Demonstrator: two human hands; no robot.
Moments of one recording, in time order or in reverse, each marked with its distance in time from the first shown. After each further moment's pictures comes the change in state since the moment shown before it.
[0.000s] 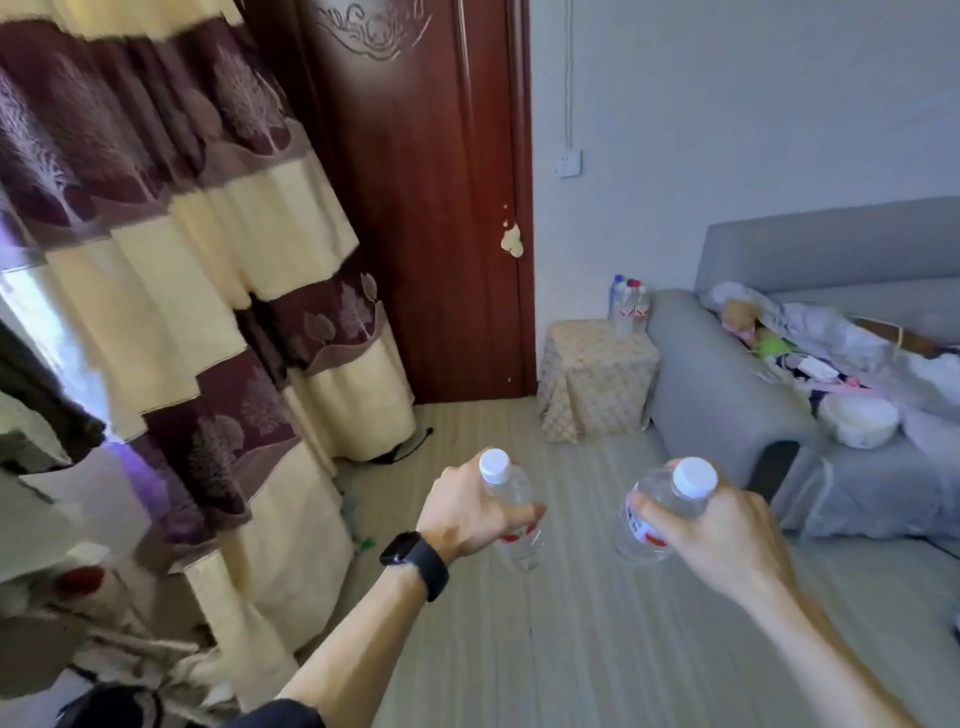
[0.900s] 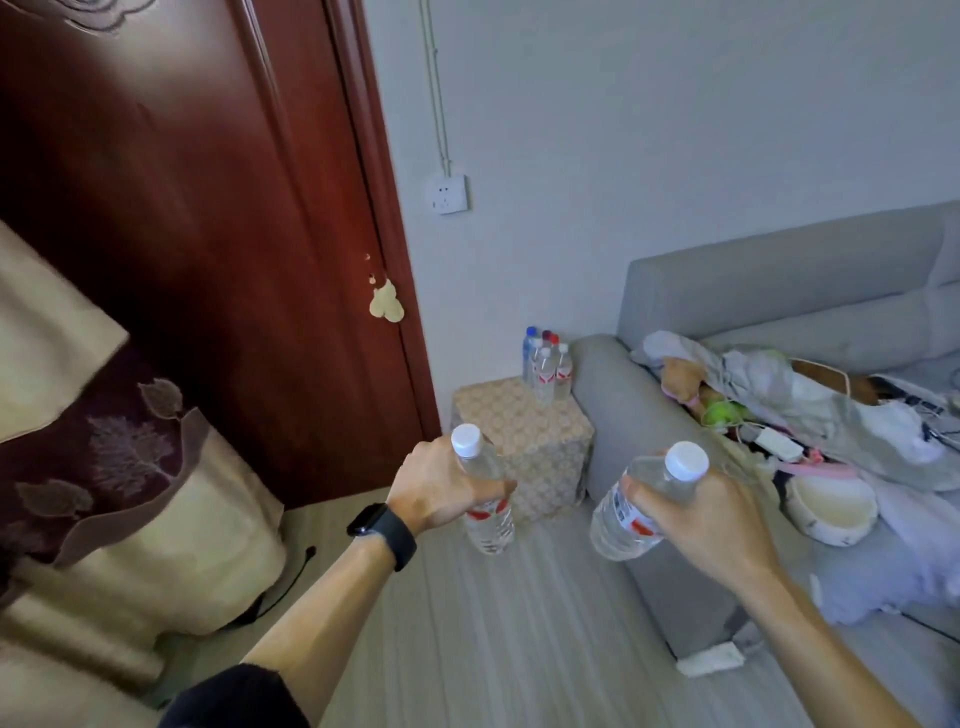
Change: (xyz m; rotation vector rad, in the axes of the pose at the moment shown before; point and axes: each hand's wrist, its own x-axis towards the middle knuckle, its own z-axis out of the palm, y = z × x) left_hand 0.601 0.092 0.070 0.048 -0.162 0.176; right_hand 0.533 0.067 0.067 0.022 0.074 0.149
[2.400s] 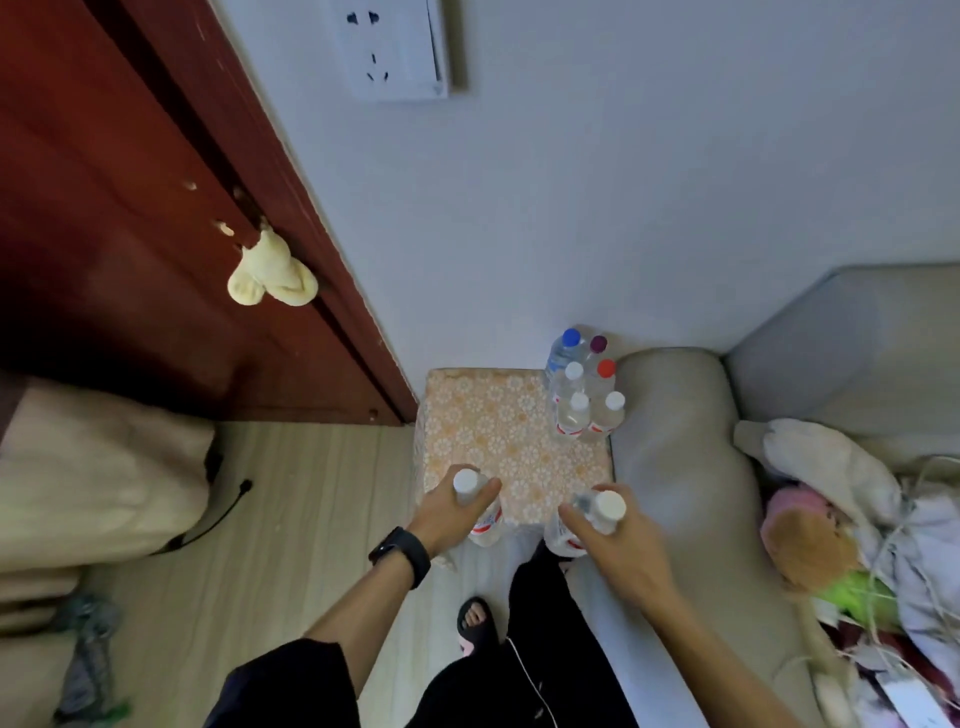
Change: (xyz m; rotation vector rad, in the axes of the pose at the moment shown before) left_hand 0.571 -0.125 0.231 -0.593 -0.277 -0.674; right_hand 0.599 0.137 0.305 0.038 -0.587 0.231
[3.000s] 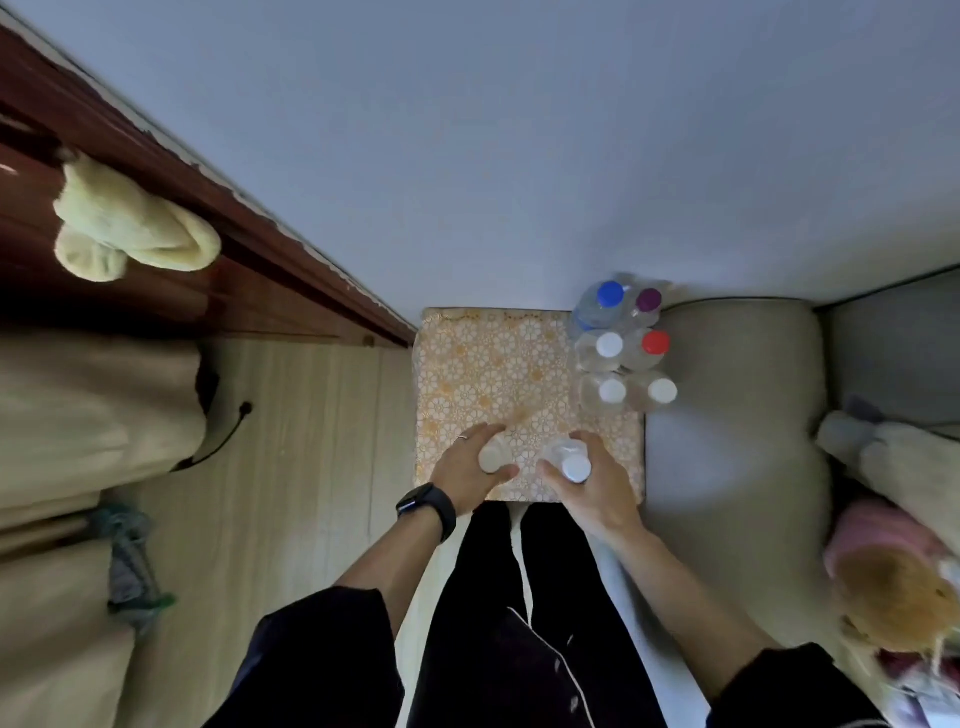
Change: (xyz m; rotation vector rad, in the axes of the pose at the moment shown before) left_hand 0.155 -0.016 0.025 0.237 -0.114 -0.107; right_hand 0.173 0.043 0.083 -0.048 -0.306 0.118
